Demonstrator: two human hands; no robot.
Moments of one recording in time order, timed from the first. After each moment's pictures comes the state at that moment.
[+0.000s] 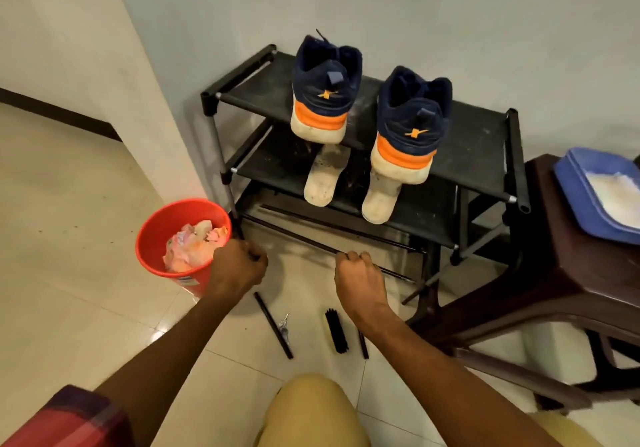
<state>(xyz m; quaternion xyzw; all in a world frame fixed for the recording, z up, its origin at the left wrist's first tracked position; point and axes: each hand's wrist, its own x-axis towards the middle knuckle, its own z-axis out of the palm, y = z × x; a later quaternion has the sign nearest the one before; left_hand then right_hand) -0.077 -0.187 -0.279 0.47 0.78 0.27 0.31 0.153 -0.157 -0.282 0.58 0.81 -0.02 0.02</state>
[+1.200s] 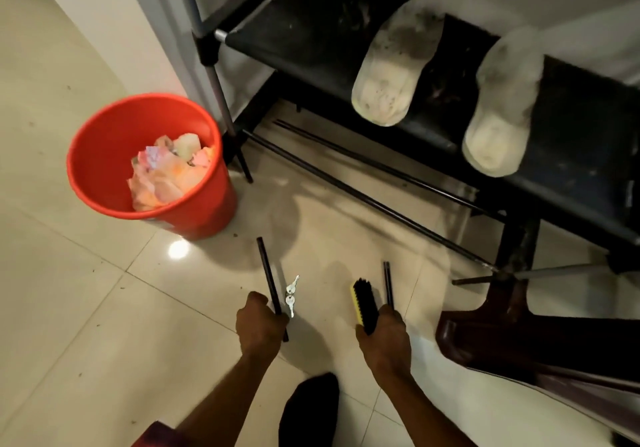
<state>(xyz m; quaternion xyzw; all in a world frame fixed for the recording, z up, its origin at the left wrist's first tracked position) -0.014 -0.241 -0.581 0.19 0.89 0.14 0.40 0.200 -0.200 -0.577 0.74 0.61 -0.29 0.02</state>
